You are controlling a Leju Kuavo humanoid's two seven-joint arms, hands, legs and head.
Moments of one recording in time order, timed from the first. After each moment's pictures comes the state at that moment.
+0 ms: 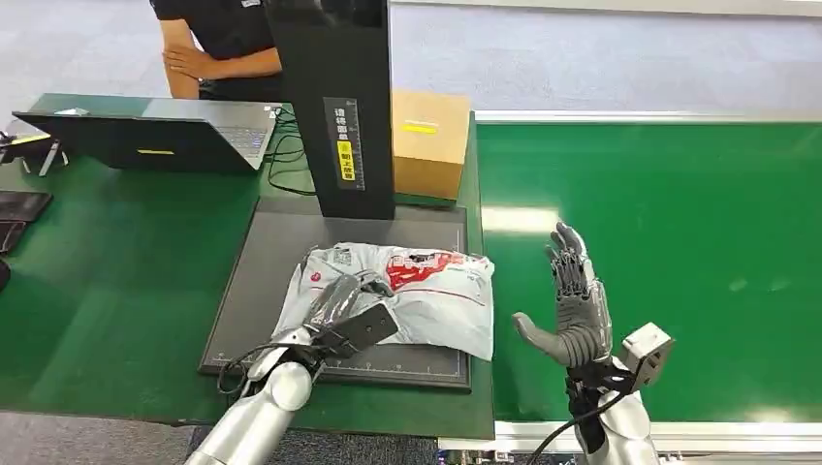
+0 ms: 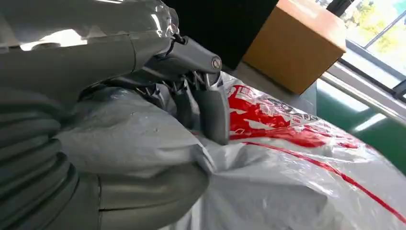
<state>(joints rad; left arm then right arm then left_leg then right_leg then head) -0.33 -0.21 -0.38 -1.06 -0.85 -0.02 -0.25 -0.07 0.10 -0.07 -1.54 -0.05 0.28 -0.53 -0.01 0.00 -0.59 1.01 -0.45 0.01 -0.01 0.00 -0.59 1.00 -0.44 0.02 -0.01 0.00</state>
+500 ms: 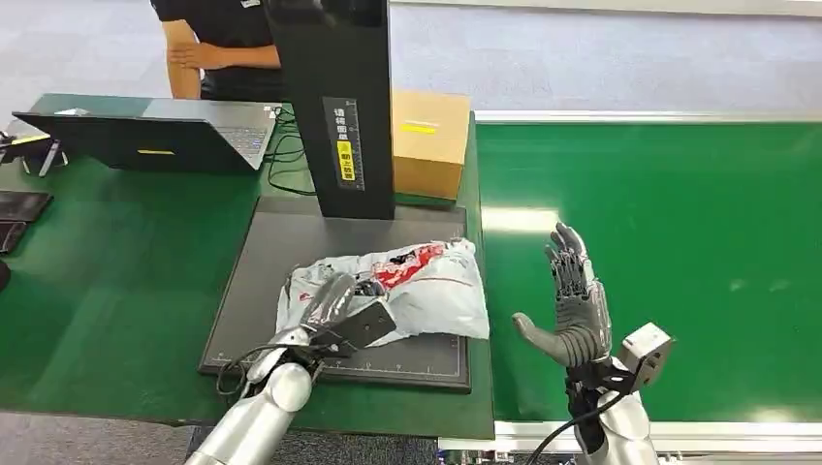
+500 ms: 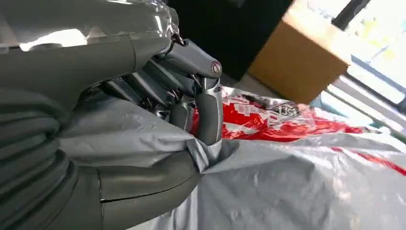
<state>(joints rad) -0.33 -0.21 -0.37 -1.06 -0.85 0.08 -0.25 -0.07 0.10 -0.07 -1.54 -0.06 0.28 -0.53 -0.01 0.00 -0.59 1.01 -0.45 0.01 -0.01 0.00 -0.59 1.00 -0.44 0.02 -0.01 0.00</state>
